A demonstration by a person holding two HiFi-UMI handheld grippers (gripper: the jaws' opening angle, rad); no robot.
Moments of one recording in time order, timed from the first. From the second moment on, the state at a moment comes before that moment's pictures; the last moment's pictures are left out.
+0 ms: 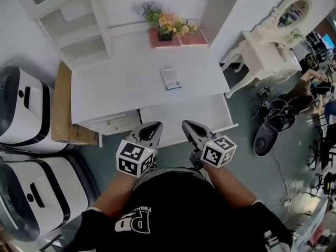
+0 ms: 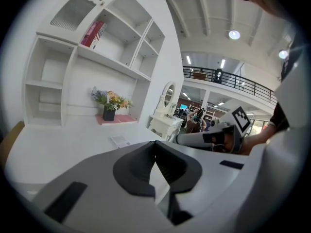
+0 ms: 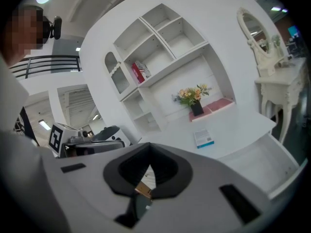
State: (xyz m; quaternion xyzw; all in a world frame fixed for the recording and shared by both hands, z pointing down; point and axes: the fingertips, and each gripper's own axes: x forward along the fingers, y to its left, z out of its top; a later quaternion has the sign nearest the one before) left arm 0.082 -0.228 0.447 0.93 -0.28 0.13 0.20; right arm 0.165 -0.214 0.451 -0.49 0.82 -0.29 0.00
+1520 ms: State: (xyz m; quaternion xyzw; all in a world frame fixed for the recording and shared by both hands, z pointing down) left arm 0.097 -0.024 0.415 0.93 -0.31 0.14 0.15; right arm 0.187 -0.011 0.418 -0.46 0.85 -0.25 0.04
